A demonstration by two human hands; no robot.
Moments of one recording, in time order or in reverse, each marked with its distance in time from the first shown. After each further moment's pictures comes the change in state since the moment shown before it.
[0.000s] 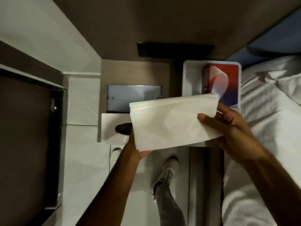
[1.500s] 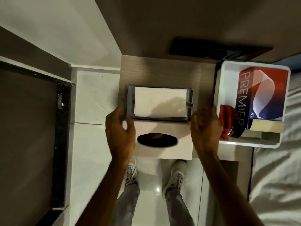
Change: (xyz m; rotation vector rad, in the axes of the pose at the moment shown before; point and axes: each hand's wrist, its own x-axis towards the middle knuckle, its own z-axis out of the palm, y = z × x) left_hand 0.009 0.137 -0.024 1.487 0.603 1.419; right_hand 0.136 0.124 0.100 -0.844 0.625 -0.157
